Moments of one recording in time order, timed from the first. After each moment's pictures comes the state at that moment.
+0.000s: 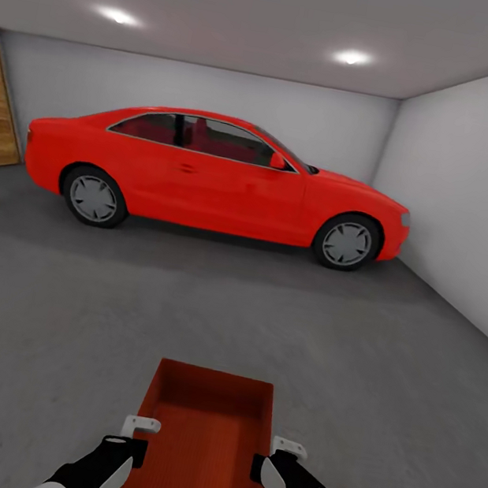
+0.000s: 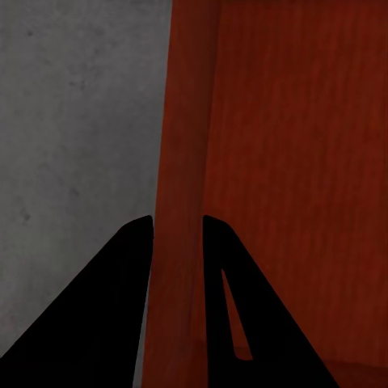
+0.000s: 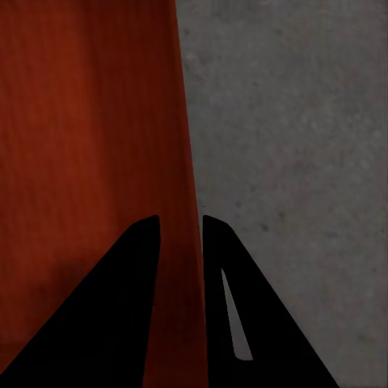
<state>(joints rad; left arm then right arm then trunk) -0.53 -0.10 -0.10 -0.34 0.09 0.24 0.26 -0.70 0.17 -0.14 -0.09 -0.03 0.24 -0.27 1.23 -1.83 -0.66</state>
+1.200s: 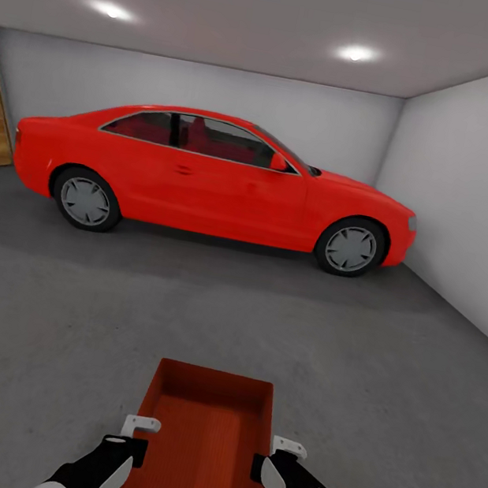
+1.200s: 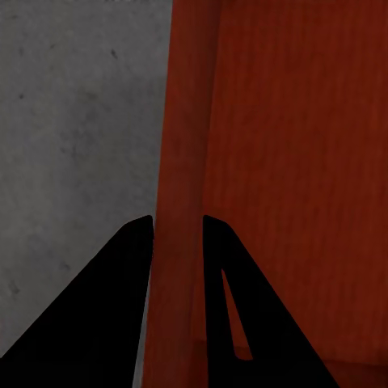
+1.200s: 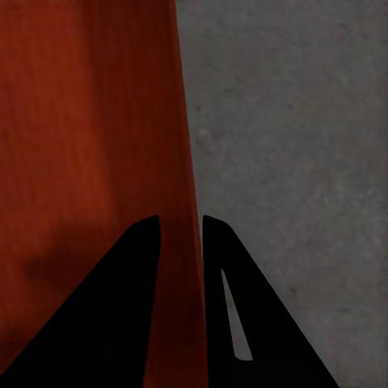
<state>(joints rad) -0.53 -0.10 -0.10 -0.35 0.09 0.24 0.26 -0.70 0.17 -0.14 -0.09 -0.03 0.24 -0.27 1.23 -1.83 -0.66</state>
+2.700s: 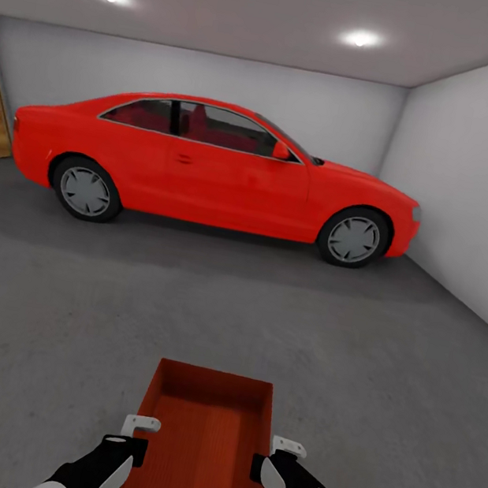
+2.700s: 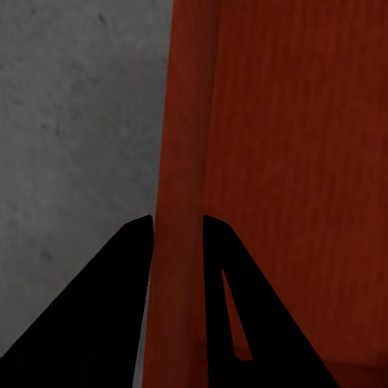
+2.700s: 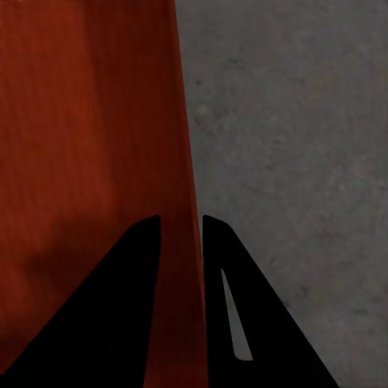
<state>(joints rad) -0.53 -0.10 -0.10 -0.35 0.09 0.24 0.26 -0.70 0.17 -0.14 -0.09 -0.03 0.24 -0.27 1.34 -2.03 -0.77</state>
